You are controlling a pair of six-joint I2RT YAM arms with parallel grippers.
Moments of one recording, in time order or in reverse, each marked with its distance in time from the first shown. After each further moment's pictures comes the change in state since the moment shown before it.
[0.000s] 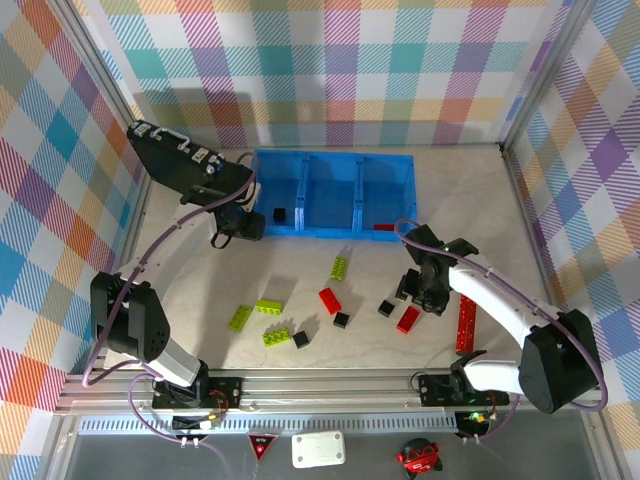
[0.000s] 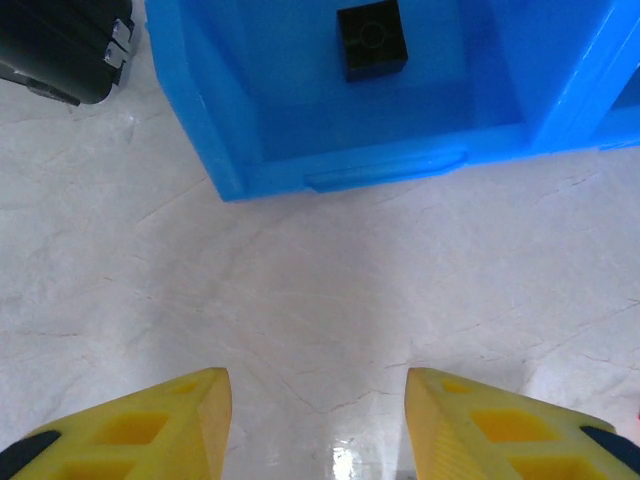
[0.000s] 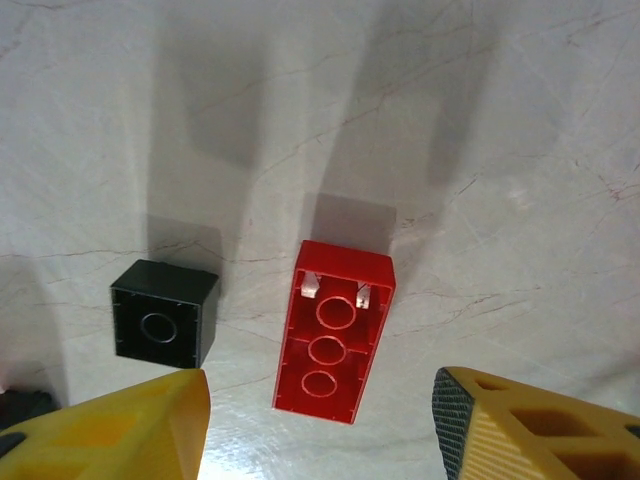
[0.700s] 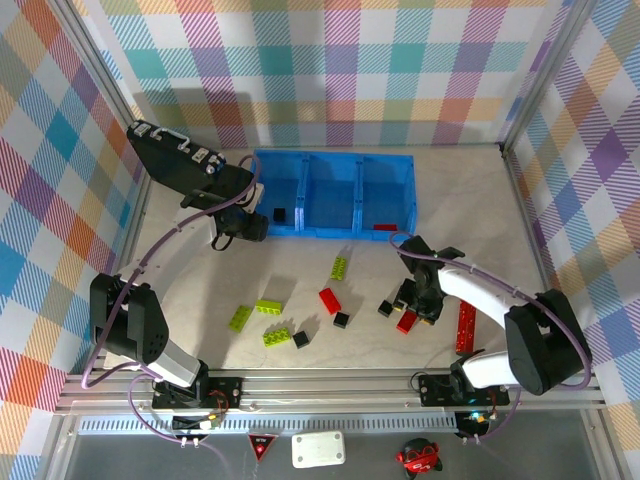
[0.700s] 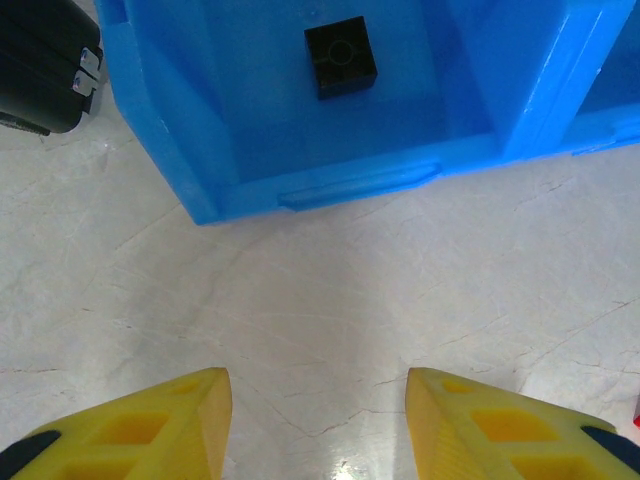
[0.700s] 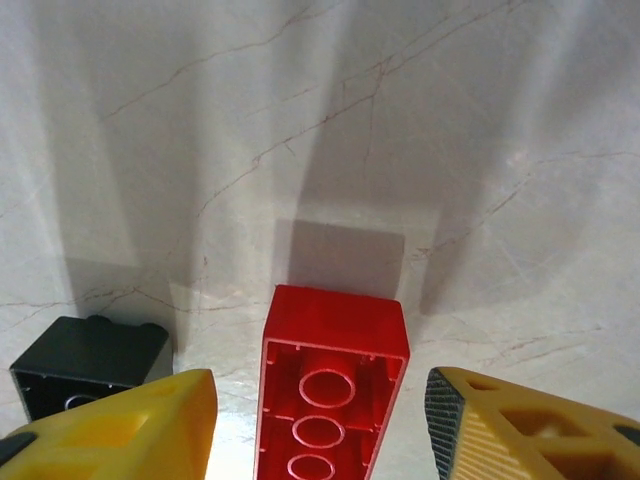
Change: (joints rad) left arm 0.000 -0.004 -0.010 0.047 0.035 0.023; right arm 0.001 0.101 -0.089 0.137 -0.027 0.038
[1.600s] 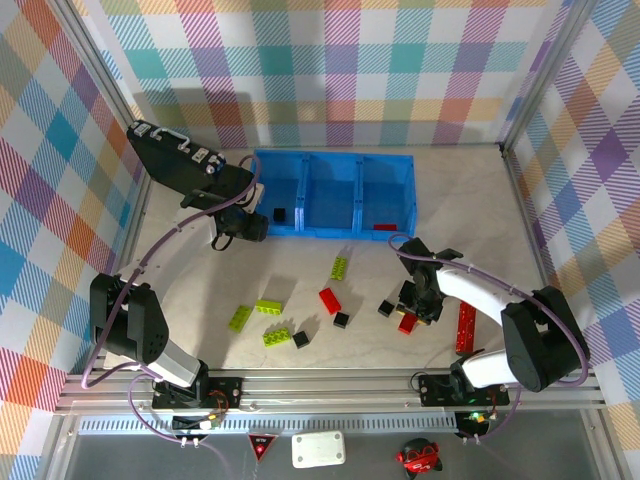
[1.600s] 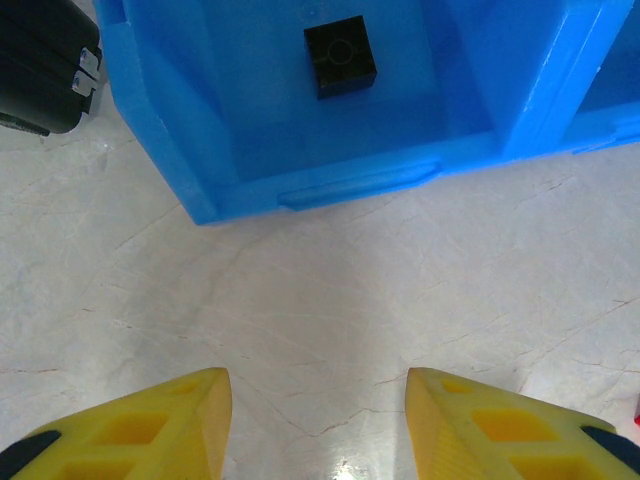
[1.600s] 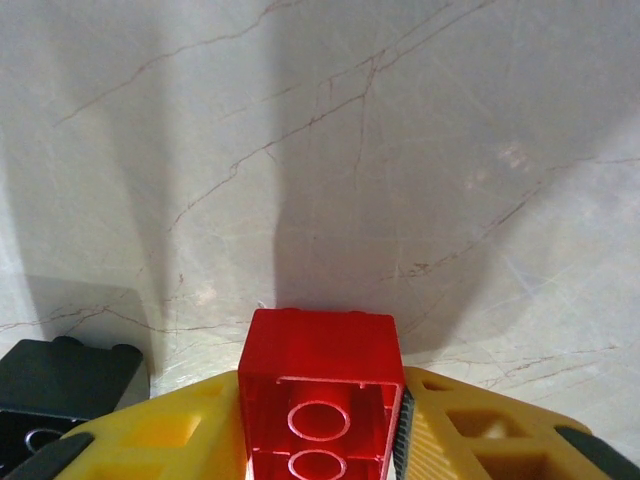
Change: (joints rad) left arm 0.000 0.000 0.000 -0.001 0.000 0.003; right arm 0.000 0.016 -0.015 0.017 0.001 0.001
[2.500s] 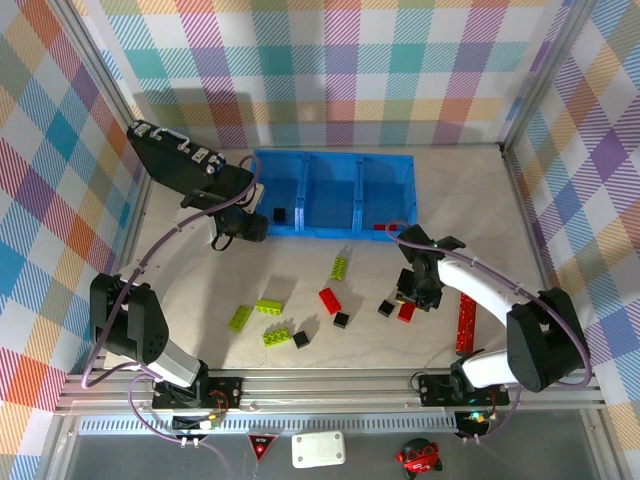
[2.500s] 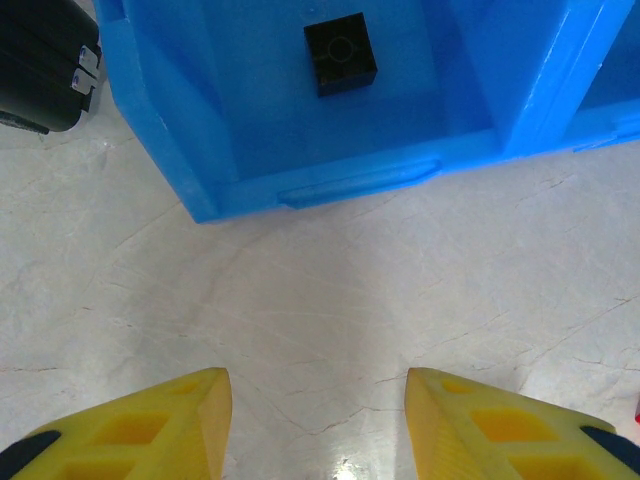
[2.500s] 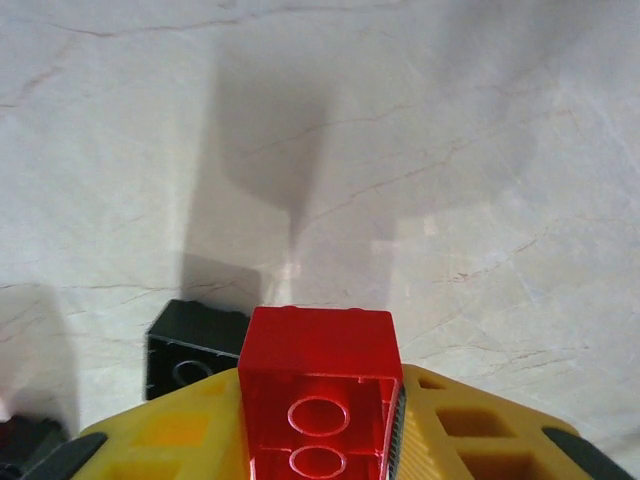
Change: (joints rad) left arm 0.000 0.000 0.000 -0.003 0.000 0.001; right arm 0.000 -0.002 0.166 -0.106 0.017 -0.115
